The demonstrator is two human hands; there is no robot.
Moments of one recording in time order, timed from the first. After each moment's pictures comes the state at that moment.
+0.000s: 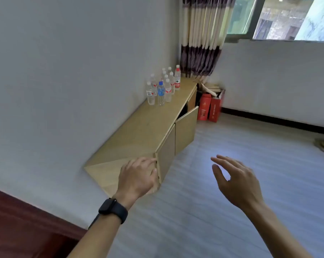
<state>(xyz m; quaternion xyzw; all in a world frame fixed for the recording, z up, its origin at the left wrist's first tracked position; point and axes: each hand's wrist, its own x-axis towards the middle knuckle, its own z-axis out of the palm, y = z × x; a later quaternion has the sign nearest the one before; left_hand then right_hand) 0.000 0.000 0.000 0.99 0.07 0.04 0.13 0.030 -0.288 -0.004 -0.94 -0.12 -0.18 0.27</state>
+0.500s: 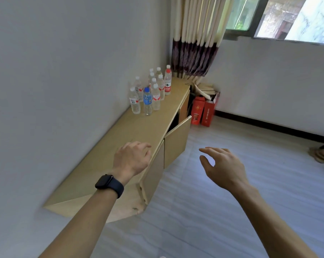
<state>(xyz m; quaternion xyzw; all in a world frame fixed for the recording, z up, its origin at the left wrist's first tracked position) 0.303 0.027 -0.001 0.99 0.04 0.01 0.11 0.316 -0.255 -0.005 -0.98 -0.12 -0.05 0.18</state>
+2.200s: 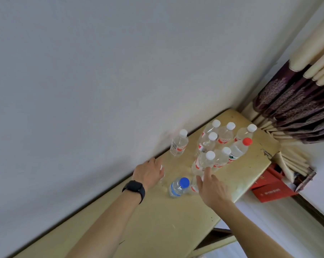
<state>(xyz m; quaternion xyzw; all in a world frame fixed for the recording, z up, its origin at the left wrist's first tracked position) 0.884 0.249 -0.158 0.96 0.22 -0.14 0.08 0.987 0.045 -0.159 -0.95 -0.25 0.18 0.03</state>
